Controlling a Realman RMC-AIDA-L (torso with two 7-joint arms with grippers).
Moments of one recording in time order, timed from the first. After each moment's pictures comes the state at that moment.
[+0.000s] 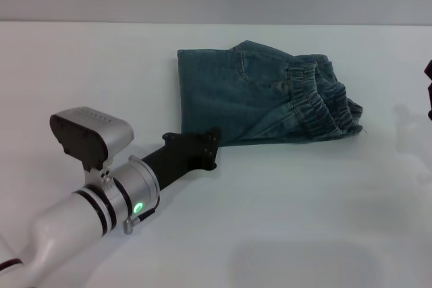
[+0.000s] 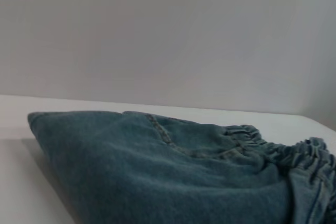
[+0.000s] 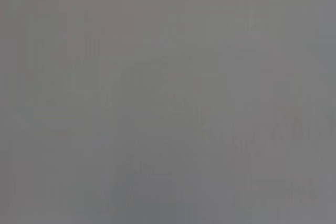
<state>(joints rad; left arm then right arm) -0.54 -2.06 -0.45 -0.41 2.48 0.76 -0.58 -0.05 2.08 1.61 0.89 -0.51 0.91 -2.47</state>
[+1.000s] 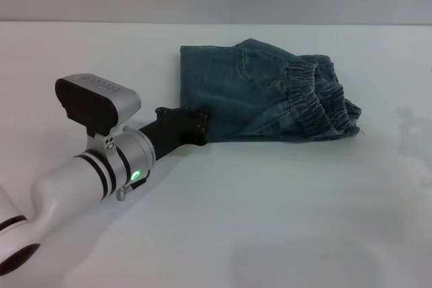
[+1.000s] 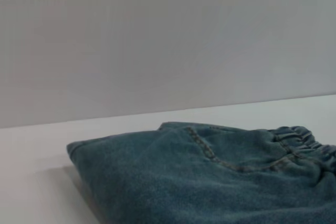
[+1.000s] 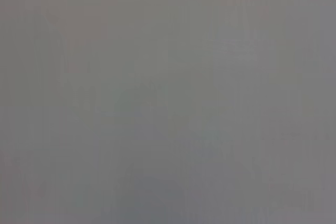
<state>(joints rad) -0.66 -2.07 -0.48 -0.31 2.48 0.68 -0.57 -0.09 2.08 1.58 0.92 -0.46 0.95 -2.47</state>
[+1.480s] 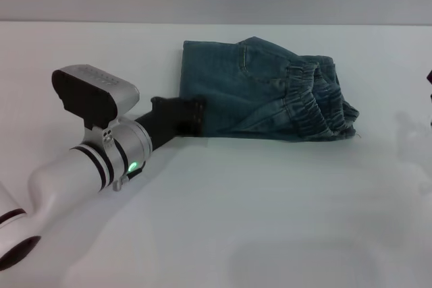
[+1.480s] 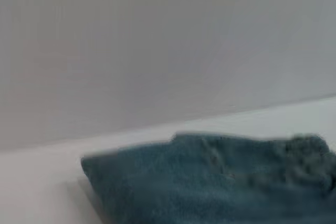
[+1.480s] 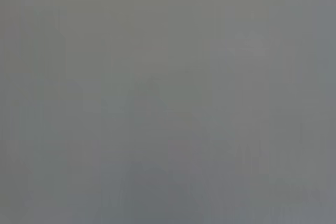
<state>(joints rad) -0.67 -2.07 -0.53 -0.31 2.48 0.68 -0.48 -0.10 2.08 1.57 0.91 -0.47 0.96 -2.49</state>
